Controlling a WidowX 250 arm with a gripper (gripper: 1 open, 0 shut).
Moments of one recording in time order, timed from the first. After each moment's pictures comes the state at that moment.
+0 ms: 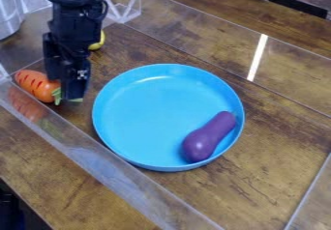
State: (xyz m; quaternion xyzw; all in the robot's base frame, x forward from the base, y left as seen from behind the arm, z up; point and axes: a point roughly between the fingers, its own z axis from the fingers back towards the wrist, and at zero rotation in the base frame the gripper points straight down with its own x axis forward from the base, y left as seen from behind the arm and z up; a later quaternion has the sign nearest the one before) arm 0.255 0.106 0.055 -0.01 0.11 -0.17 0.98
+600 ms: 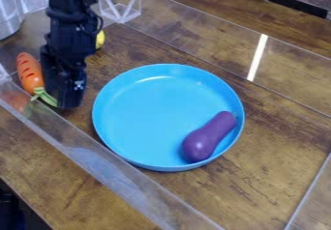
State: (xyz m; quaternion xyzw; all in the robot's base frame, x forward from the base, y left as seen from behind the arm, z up) arm 0.254 0.122 0.031 -0.01 0.13 -0.15 0.98
